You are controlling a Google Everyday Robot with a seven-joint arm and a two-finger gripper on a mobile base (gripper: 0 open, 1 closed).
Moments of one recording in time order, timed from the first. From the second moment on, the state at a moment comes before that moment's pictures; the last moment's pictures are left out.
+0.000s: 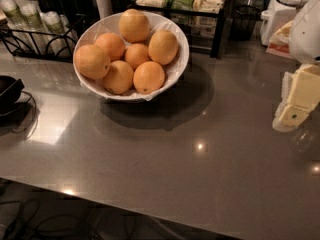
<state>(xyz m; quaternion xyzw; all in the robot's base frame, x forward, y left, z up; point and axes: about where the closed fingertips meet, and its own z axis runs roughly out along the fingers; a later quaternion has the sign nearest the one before) 0.438 -0.217 0.976 -0.60 0.78 -0.03 0.16</state>
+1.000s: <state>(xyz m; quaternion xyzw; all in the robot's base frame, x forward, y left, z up) 0.463 -0.182 0.980 -0.64 0.75 -0.01 0.19</state>
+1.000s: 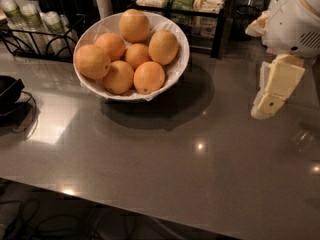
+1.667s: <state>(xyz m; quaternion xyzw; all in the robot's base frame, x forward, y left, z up) 0.491 -0.151 0.990 -0.66 0.71 0.00 0.23</state>
